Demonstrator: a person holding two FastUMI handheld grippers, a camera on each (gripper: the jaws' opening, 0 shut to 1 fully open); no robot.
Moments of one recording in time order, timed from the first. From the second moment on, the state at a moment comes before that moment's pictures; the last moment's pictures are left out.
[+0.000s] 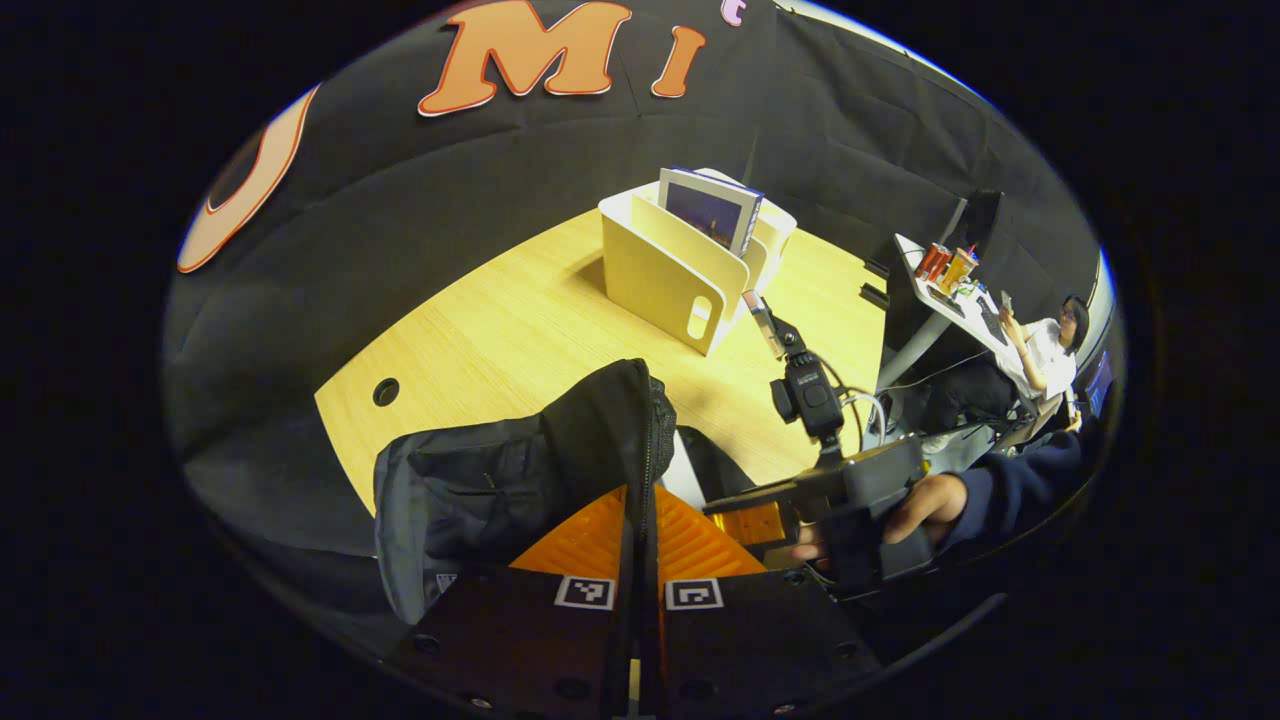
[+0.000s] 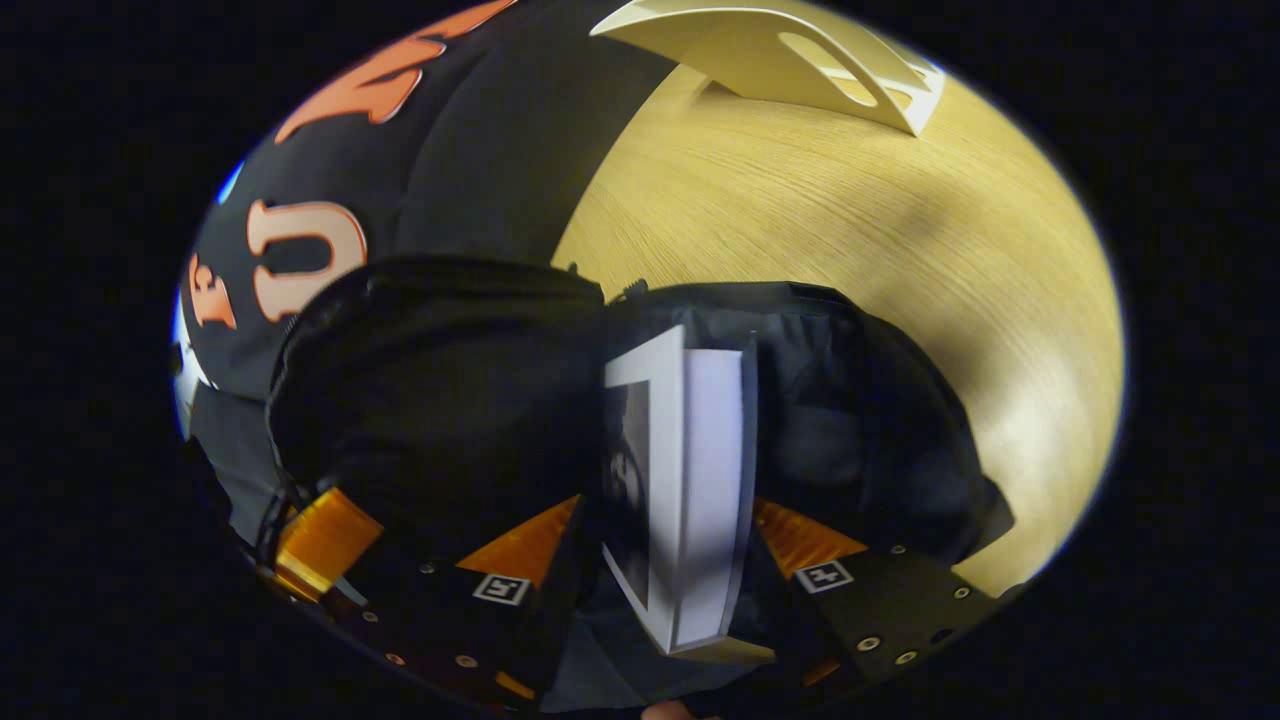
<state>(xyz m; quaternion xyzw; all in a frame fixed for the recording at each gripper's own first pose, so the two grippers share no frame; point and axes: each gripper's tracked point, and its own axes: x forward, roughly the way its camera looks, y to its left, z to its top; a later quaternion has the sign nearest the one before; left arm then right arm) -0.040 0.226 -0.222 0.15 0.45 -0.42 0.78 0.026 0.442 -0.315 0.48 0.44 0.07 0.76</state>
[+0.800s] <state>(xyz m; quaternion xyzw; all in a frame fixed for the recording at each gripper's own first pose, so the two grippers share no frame) -0.044 0.206 -0.246 0.13 0.49 -0.34 0.79 0.017 0.171 -0.249 0.14 0.51 0.02 0.85</state>
